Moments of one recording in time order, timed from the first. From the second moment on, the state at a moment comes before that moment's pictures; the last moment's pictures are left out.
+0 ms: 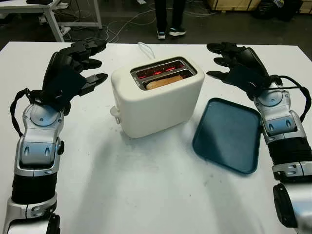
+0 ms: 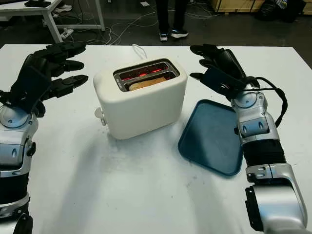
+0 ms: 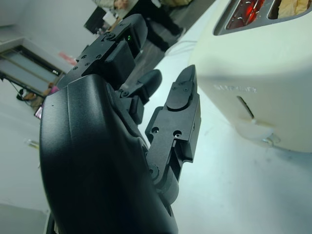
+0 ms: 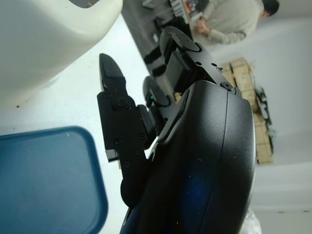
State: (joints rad) left arm -0.42 0.36 0.10 -0.25 0.08 0.38 -0.16; right arm -0.69 -0.48 0.03 0.41 -0.25 0.03 0.22
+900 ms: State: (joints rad) left arm -0.42 0.36 0.10 -0.26 0.08 0.38 -0.16; right arm -0.69 -0.48 0.04 0.43 -0.25 0.03 0.22
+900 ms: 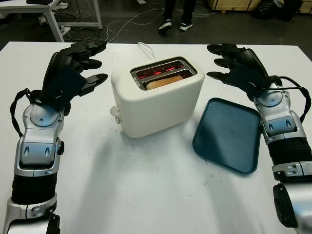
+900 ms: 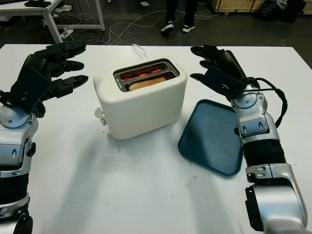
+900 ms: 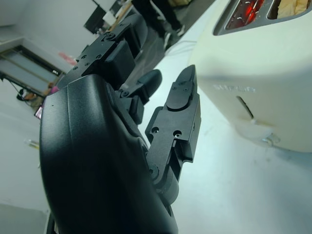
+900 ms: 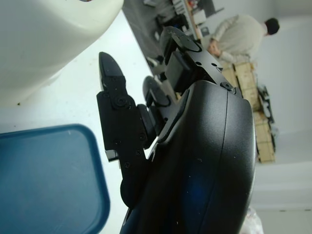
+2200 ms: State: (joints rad) left arm -0.42 0.36 0.10 -0.26 0.08 0.38 -0.16; right arm -0.69 -0.48 0.03 0.43 -0.21 0.04 0.23
